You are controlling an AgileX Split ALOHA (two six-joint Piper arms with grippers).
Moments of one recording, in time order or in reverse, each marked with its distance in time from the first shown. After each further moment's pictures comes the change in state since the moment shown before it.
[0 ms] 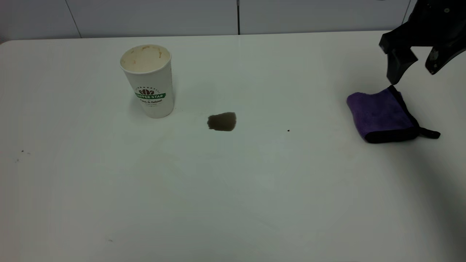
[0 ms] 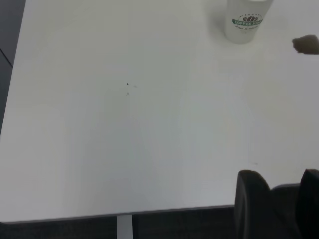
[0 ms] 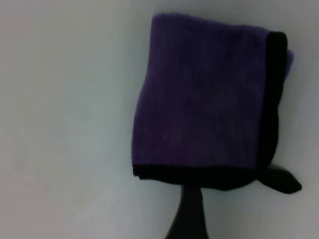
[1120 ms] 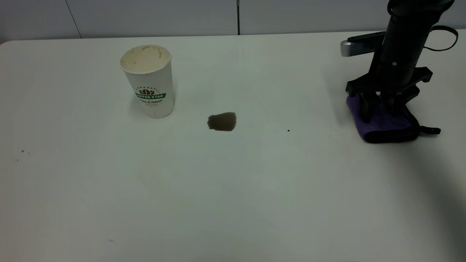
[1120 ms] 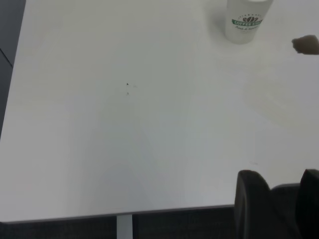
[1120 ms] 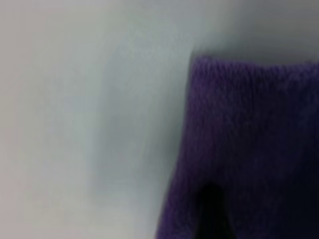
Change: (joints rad) left arm 0.000 0.000 0.000 0.000 0.000 0.002; right arm 0.000 0.418 -0.379 0.079 0.122 -0.043
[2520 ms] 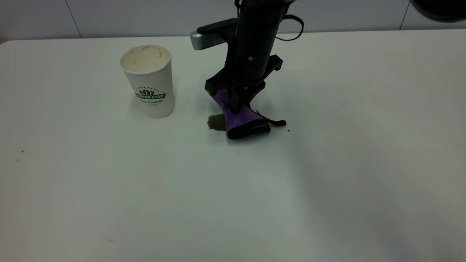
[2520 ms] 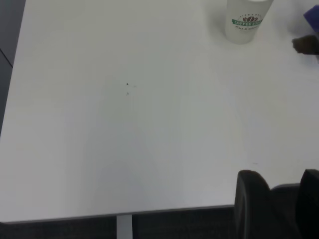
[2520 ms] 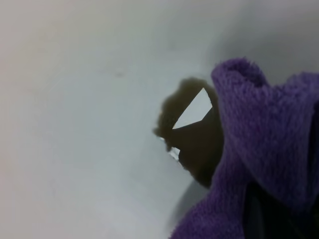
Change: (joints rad) left arm 0.000 0.000 0.000 0.000 0.000 -0.001; right arm 0.420 0.154 -0.477 0.184 0.150 -0.106
